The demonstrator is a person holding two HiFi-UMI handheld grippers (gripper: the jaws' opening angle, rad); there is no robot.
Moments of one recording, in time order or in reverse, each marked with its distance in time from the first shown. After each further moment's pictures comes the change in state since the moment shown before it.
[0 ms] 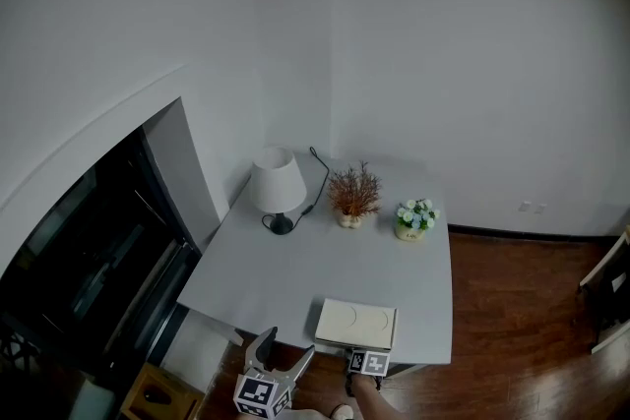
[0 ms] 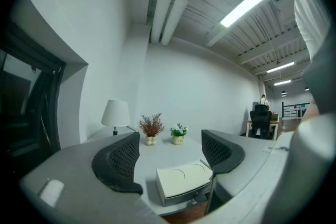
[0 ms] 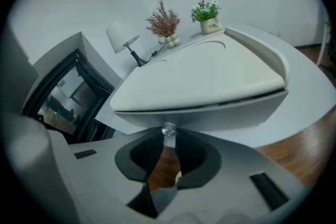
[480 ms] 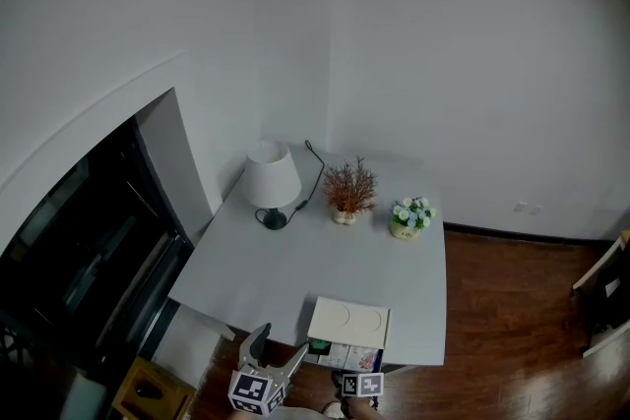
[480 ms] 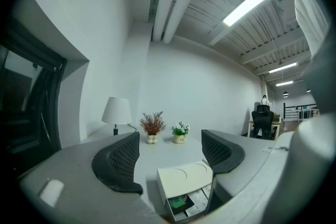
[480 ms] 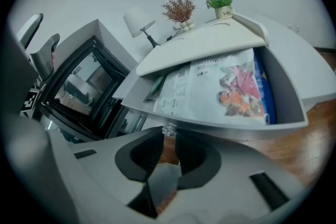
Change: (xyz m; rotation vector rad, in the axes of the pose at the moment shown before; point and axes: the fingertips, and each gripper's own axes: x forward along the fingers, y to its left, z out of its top) left arm 0.013 0.006 -0.009 -0.018 0.010 0.015; right arm -0.030 0.018 -0.073 -0.107 0.143 0.128
